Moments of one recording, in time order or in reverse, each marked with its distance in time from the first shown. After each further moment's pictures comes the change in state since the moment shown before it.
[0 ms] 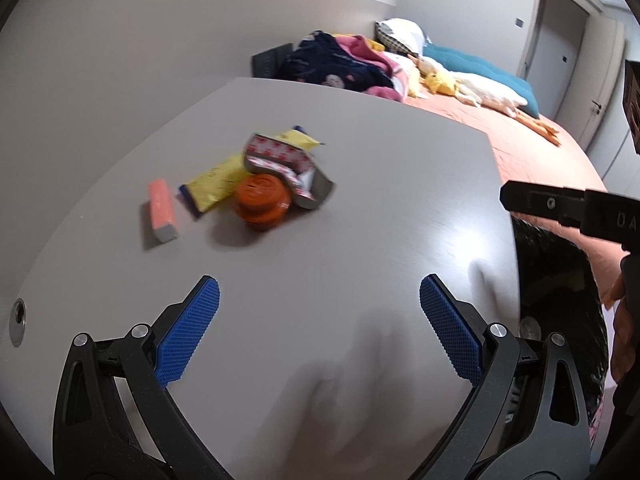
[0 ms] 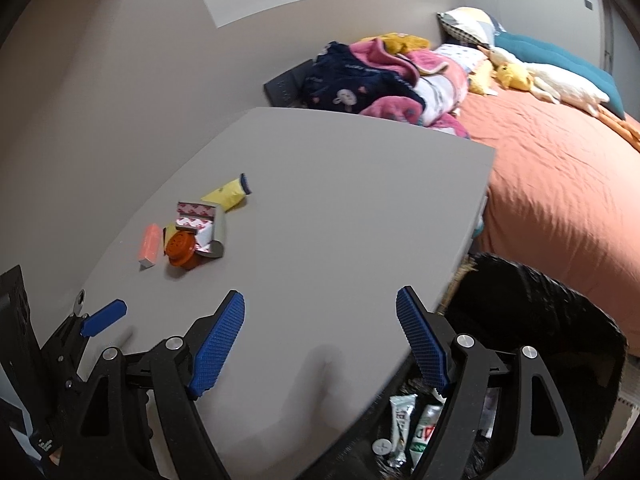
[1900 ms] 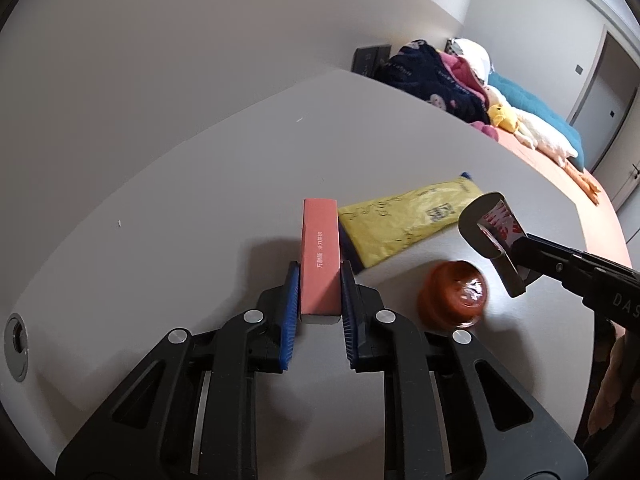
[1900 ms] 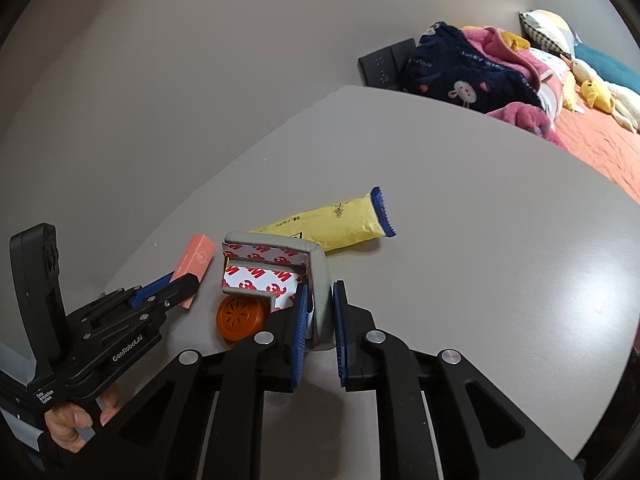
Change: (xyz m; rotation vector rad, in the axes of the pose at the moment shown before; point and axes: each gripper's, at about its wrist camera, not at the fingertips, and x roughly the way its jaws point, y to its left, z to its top) left arm 0.044 0.118 0.028 -0.196 0.011 0.067; right arm 0.098 0.090 0.037 -0.117 0.051 0.190
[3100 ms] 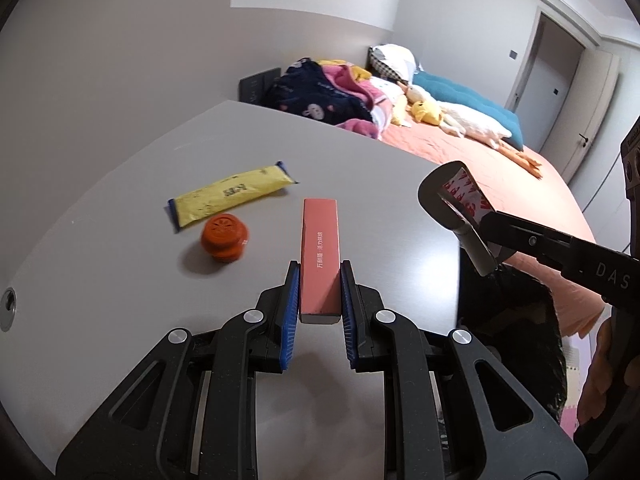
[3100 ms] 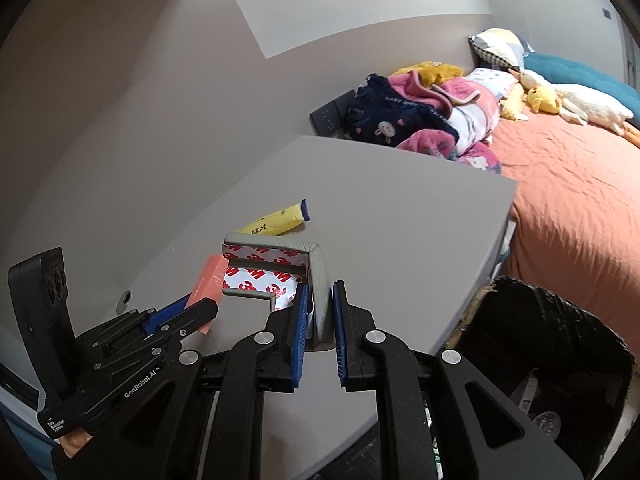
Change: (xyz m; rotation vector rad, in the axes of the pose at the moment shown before) left arm -0.082 -0.146 -0.035 0.130 -0.068 -0.155; right arm -0.159 -0.054 -0.056 0.067 -0.149 -0.050
